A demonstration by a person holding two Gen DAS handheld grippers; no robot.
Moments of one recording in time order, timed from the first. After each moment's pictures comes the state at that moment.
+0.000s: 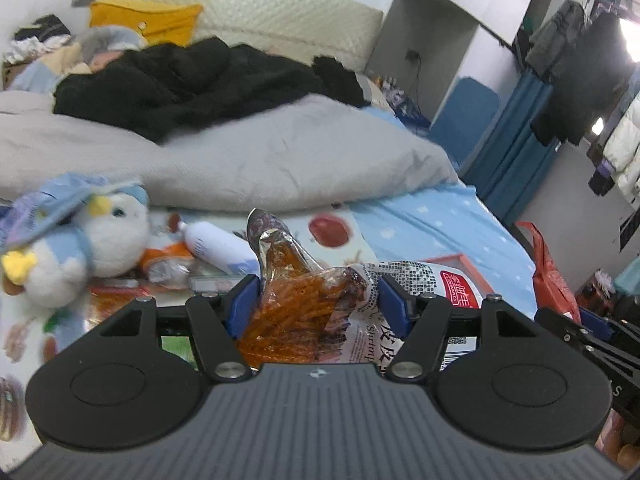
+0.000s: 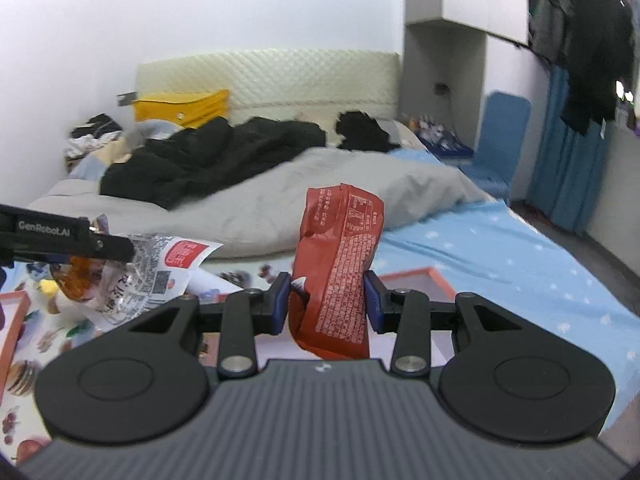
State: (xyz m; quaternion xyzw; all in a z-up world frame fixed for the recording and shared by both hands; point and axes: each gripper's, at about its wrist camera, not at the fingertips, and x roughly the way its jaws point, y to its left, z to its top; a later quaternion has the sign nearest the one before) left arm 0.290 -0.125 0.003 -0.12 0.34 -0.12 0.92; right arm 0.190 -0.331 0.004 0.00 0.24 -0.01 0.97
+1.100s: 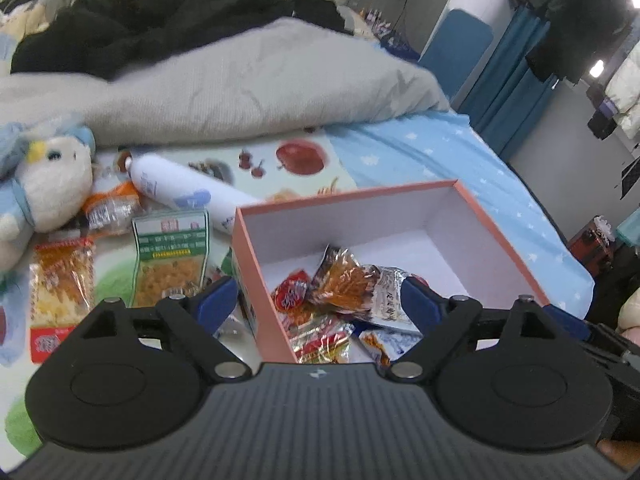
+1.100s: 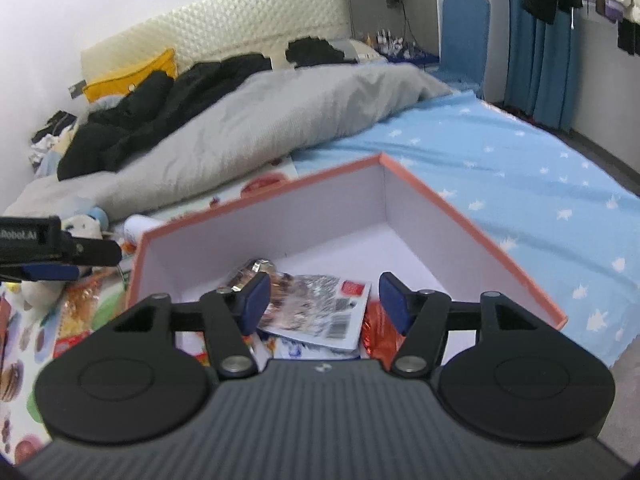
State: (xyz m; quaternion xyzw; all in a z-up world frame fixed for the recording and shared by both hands) left arm 0.316 -0.179 -0.058 -0.09 0.41 -0.15 0.89; right arm 0.201 -0.384 -0.061 0.08 0.31 -0.04 0.95
